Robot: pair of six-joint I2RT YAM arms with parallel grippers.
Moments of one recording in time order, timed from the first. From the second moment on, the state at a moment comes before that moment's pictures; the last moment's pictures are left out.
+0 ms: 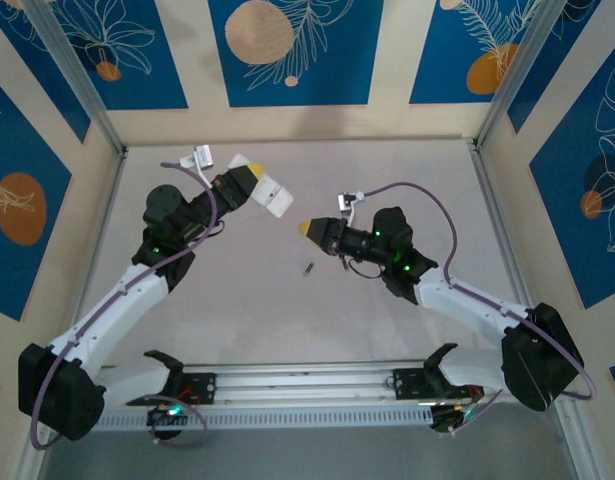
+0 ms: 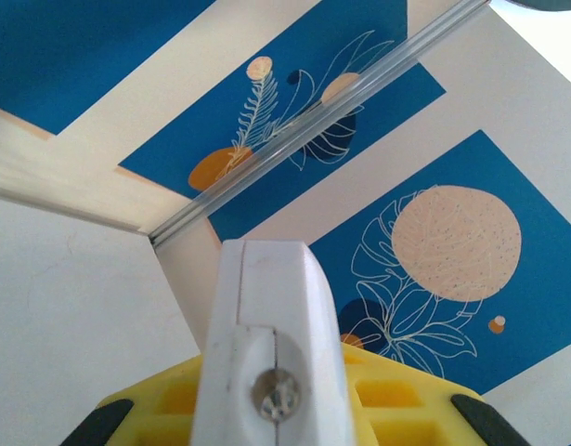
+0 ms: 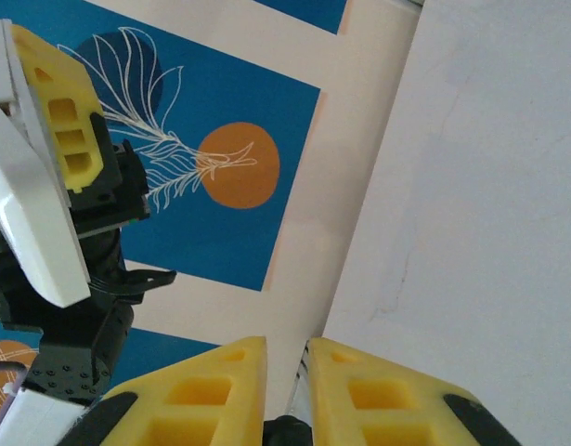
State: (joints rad) left arm -0.42 1.11 0.88 0.42 0.42 -1.02; right arm 0.64 1.20 0.69 0.42 -0.53 1.15
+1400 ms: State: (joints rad) left arm -0.42 1.08 0.87 0.29 0.40 -0.92; right arm 0.71 1.41 1.04 0.26 -0.53 1.17
